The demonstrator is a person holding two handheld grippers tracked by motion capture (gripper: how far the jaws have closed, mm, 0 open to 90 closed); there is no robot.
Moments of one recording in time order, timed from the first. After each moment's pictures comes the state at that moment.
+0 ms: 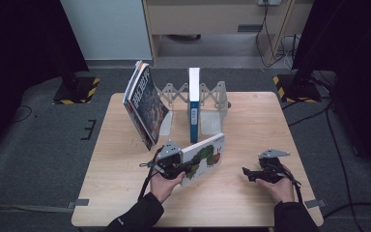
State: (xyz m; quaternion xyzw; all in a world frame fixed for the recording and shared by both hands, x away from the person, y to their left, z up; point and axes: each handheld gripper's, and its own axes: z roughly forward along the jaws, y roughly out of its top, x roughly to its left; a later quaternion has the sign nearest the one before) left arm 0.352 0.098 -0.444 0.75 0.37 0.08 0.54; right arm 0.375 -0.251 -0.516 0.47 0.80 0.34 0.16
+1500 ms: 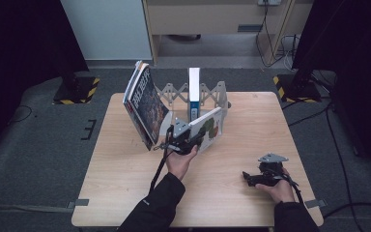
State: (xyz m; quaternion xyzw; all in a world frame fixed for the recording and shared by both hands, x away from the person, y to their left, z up) left arm 0.409 0.061 -0.427 0.69 0.43 0.19 0.55; right arm 0.373 -0.256 -0.539 0.47 0.80 0.33 0.19
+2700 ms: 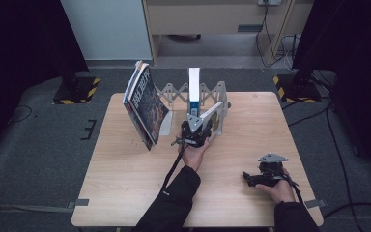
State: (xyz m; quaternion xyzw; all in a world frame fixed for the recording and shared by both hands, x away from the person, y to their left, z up) left arm 0.449 0.020 -0.458 0.67 0.45 0.25 0.53; right arm 0.373 -0.256 -0.539 0.47 0.80 0.33 0.19
